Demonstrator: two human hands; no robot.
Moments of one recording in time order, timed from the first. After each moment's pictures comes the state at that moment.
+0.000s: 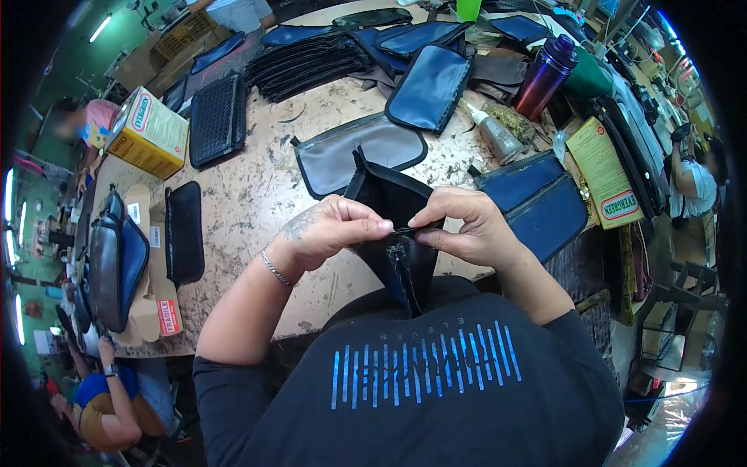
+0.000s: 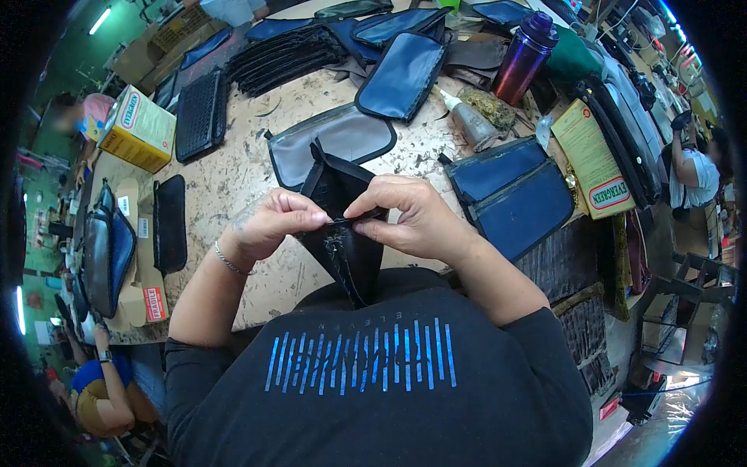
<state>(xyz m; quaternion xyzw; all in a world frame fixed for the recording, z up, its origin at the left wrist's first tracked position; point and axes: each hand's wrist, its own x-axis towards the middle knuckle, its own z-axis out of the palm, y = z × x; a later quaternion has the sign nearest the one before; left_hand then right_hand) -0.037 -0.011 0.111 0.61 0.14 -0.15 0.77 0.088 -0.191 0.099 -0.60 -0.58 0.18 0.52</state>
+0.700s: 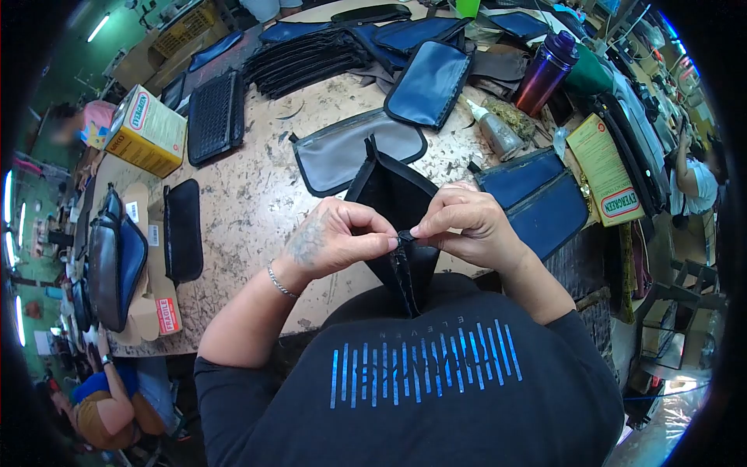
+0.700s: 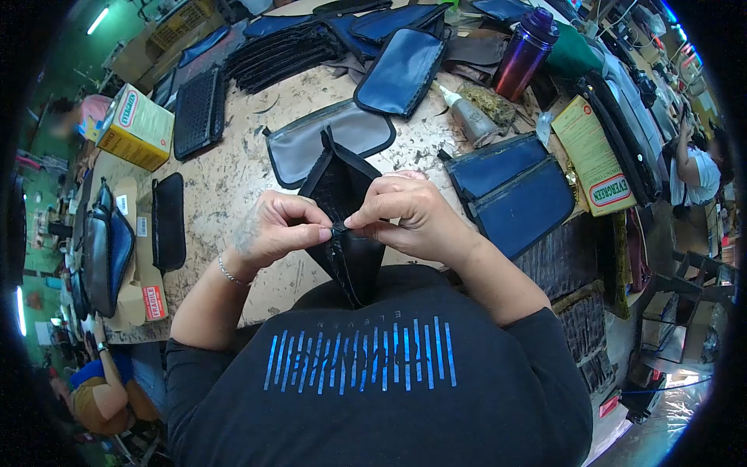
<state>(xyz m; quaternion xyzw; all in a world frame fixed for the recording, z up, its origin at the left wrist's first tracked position) -0.042 -0.025 0.116 0.74 0.09 -0.07 0.66 0.086 -0.195 0.099 -0.60 -0.61 0.11 0.50</state>
